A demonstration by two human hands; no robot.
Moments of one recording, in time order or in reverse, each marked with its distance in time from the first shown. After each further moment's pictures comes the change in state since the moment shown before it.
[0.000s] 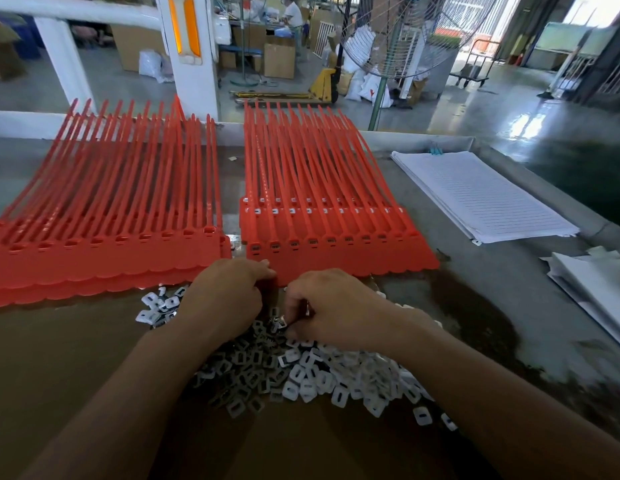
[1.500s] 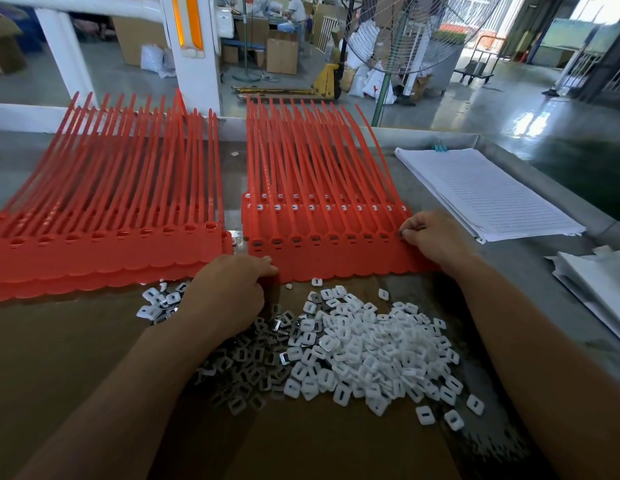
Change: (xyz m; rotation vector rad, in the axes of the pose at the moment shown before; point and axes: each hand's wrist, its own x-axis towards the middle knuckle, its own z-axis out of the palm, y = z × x) left_hand -0.002 0.001 0.000 -0.001 -0.006 -0.010; right_hand -0.001 0.141 -0.042 0.218 0.597 0.649
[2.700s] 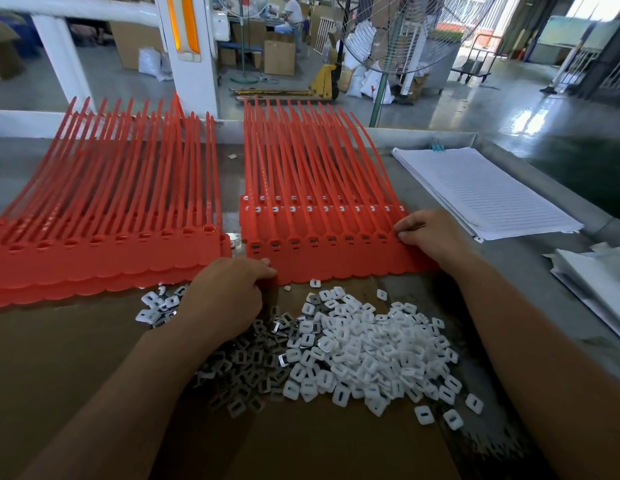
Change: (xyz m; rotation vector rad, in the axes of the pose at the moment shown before) left_hand 0.002 0.002 -0.002 0.001 0.007 0.002; right_hand 0.009 0.009 0.000 0.095 -0.002 0.003
